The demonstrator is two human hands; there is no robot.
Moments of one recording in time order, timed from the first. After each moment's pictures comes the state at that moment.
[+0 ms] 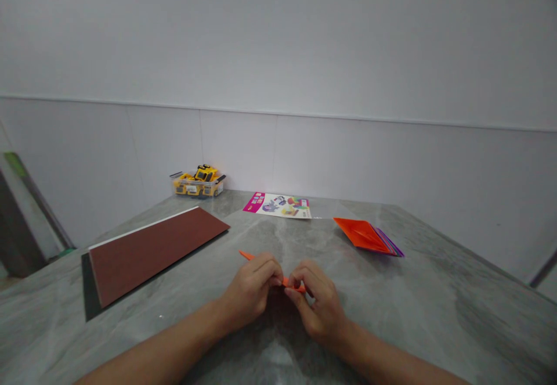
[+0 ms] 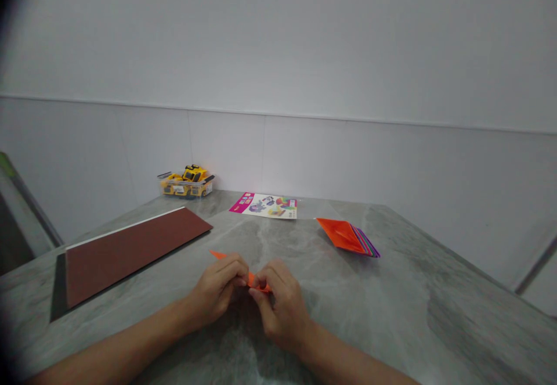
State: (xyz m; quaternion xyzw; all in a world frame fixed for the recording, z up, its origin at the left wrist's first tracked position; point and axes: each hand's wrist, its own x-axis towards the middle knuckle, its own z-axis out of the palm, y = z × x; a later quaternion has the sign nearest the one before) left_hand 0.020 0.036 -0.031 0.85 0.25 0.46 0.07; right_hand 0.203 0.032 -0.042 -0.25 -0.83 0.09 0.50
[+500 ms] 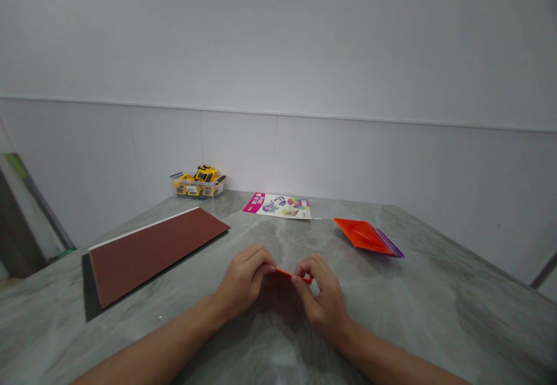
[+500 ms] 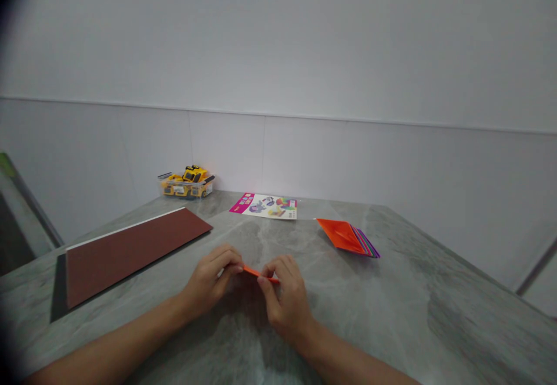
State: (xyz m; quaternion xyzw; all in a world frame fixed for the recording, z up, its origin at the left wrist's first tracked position) left_hand 0.011 0.044 -0.030 0.82 0.32 0.47 0.07; right_hand 0.205 0.037 -0.043 -0.30 -0.78 0.09 0.54
